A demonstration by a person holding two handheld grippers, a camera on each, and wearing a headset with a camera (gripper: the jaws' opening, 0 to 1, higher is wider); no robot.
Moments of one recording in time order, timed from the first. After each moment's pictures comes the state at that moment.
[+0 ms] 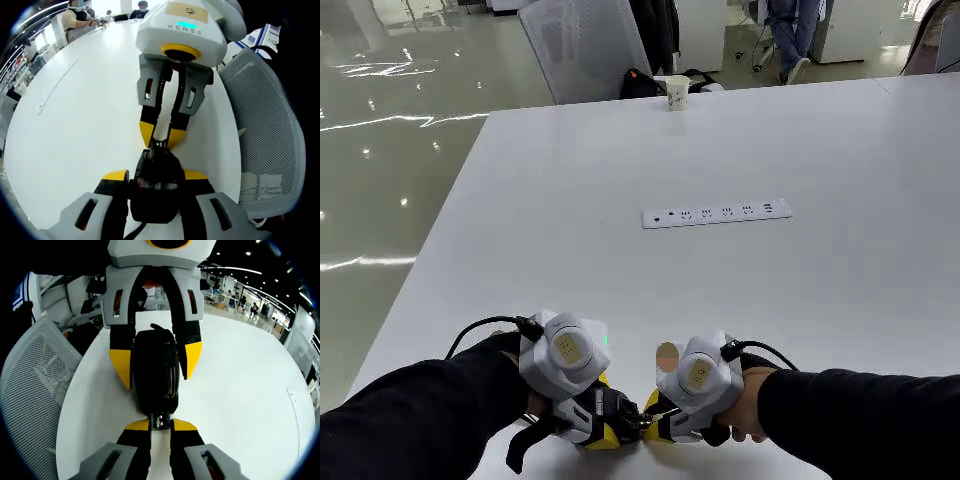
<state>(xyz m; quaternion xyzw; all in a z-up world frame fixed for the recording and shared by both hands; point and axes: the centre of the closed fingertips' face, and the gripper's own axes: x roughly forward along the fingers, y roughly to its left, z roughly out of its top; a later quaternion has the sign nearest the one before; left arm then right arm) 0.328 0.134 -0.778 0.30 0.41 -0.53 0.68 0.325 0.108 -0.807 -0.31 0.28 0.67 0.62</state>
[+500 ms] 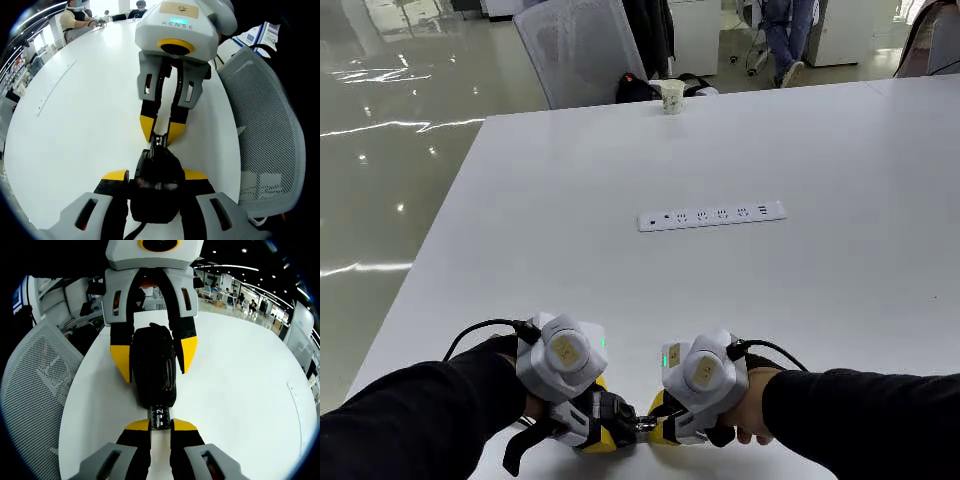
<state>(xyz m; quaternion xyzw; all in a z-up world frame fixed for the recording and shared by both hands) 0.328 0.132 -0.777 0.31 0.41 -0.53 0.67 0.325 0.100 -0.807 -0.30 0.29 0.67 0.62</state>
